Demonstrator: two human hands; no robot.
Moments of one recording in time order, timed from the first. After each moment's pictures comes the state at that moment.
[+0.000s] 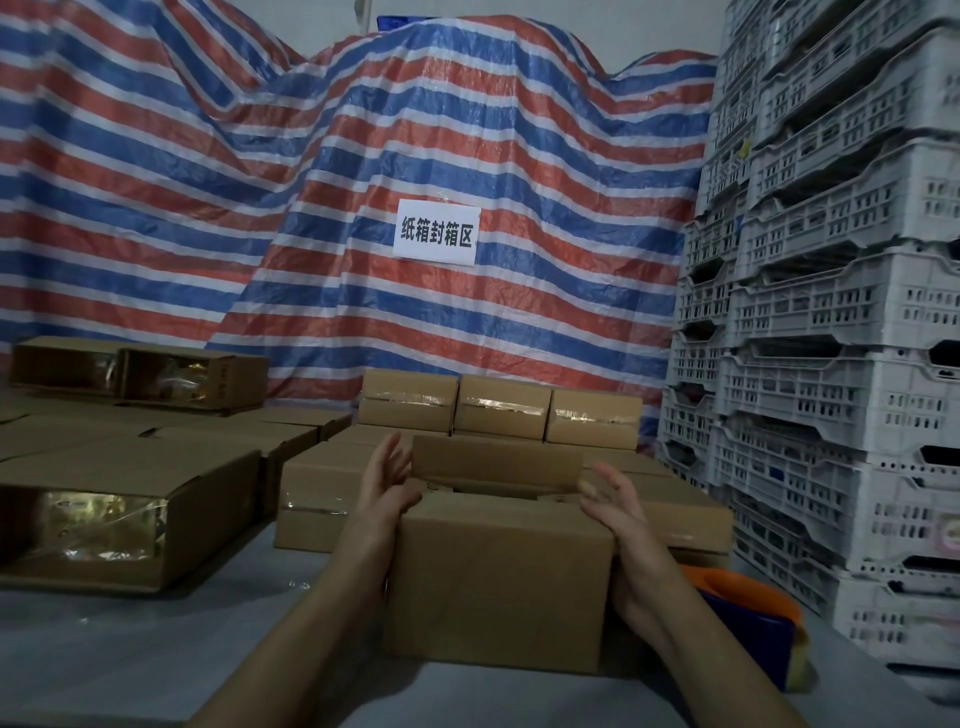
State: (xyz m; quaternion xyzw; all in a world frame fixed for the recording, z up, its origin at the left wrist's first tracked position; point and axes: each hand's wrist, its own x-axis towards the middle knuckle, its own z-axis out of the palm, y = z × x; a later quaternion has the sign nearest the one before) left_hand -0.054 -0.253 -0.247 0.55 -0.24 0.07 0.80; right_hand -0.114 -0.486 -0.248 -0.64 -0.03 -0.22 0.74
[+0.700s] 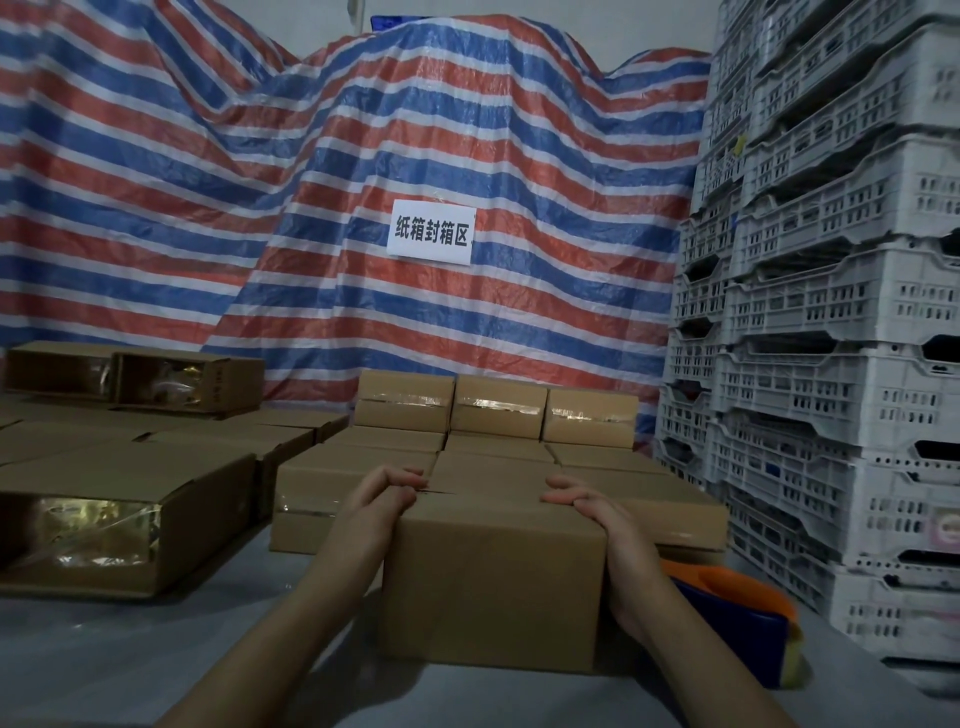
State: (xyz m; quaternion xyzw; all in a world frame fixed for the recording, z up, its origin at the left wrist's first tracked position) left_hand -0.050 -0.251 -0.244 0.66 -0.19 0.11 0.72; right_hand -0.113 -0.477 -0.247 -0.69 -0.05 -0.25 0.67
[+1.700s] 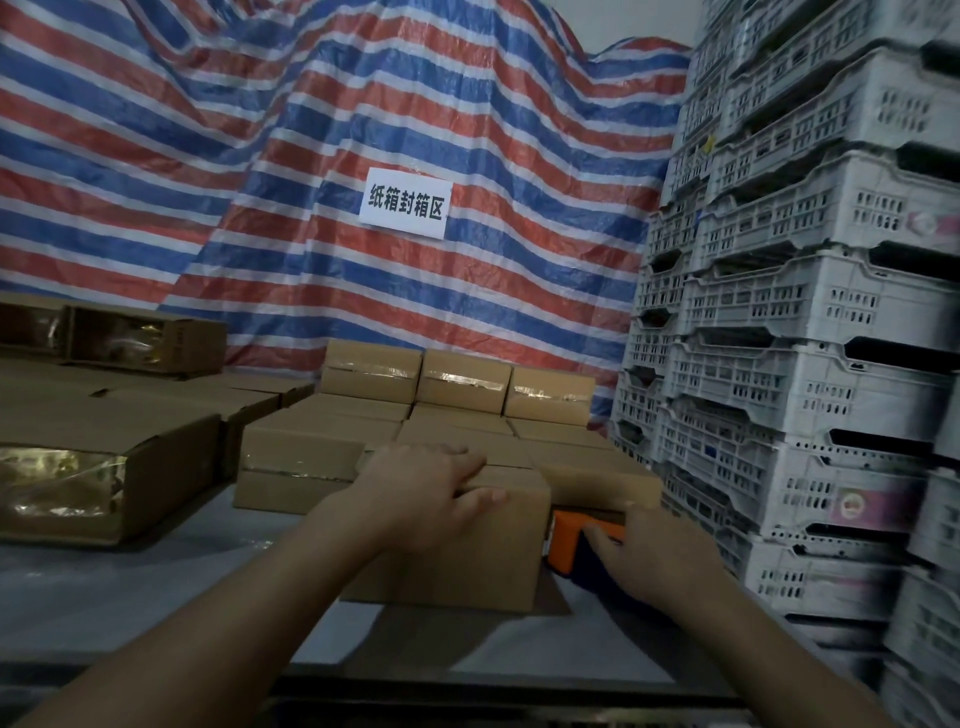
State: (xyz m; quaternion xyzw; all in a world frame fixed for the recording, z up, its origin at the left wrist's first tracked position) left_hand -0.092 -0.291 -0.209 0.90 -0.37 0.21 0.04; right_hand -0.172 -0.548 -0.249 -0.95 0.20 -0.23 -0.02
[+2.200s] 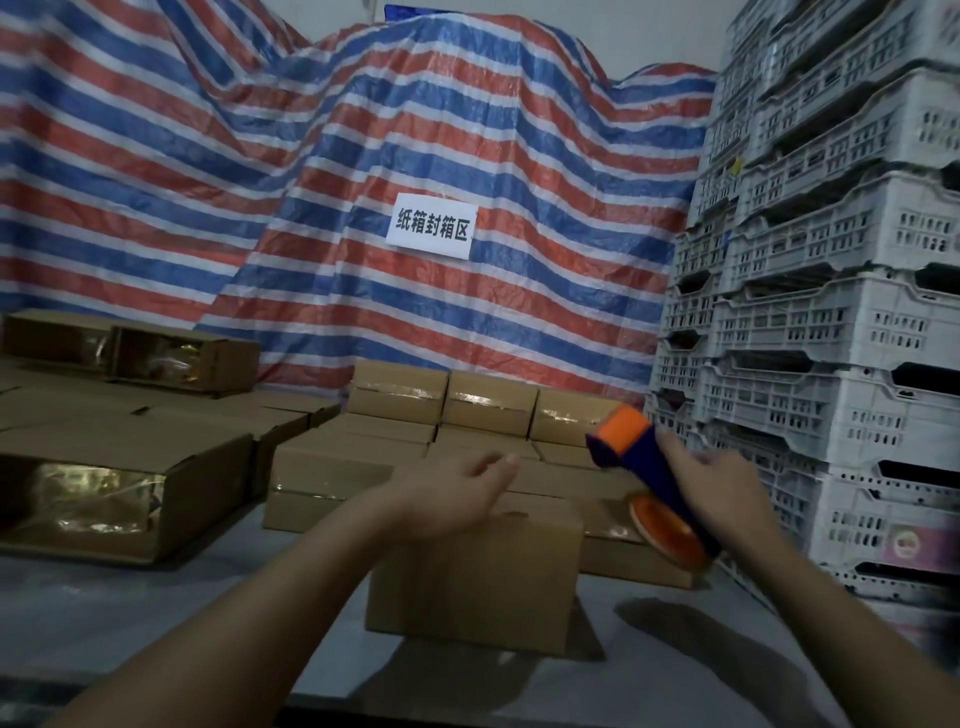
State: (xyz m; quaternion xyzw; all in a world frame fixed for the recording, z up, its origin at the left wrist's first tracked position) left_hand -0.091 -0.280 -0.191 0.87 -0.38 0.03 0.32; right_hand -0.152 -0.565 -0.179 -0.84 0.19 -0.41 0.28
